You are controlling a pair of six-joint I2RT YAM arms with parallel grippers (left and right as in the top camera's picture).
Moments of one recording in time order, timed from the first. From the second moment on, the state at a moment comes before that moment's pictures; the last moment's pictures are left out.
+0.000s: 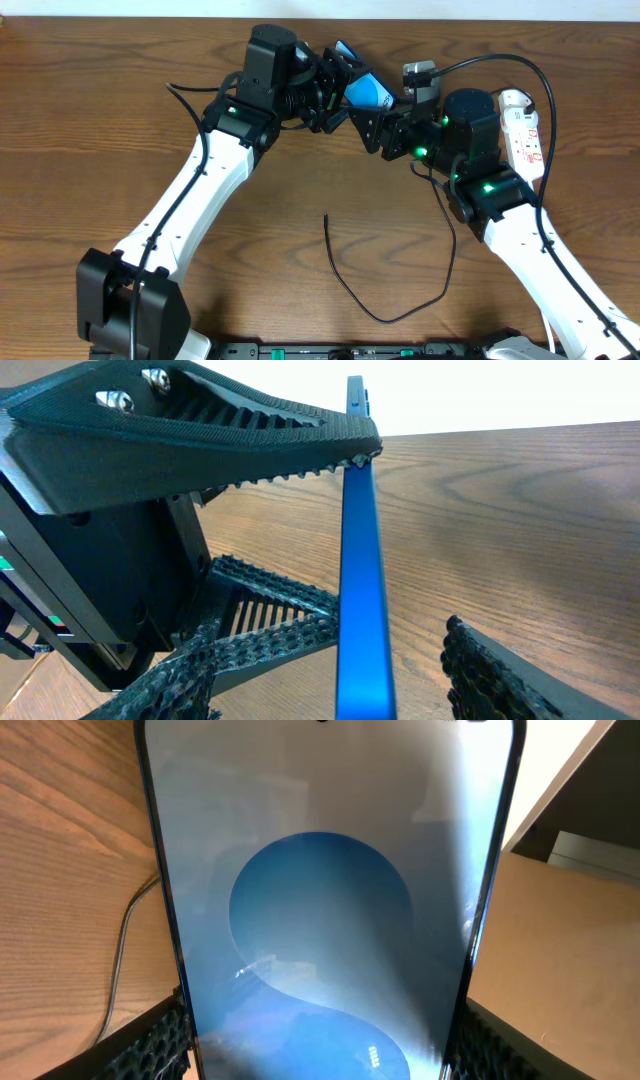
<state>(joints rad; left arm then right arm) -0.39 1.68 1.42 -0.27 0.62 -1.45 0.38 1.34 1.00 -0.04 -0.38 0.38</state>
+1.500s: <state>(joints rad) -0.41 1.68 1.42 -0.27 0.62 -1.45 0.38 1.34 1.00 -0.04 -0.36 0.38</state>
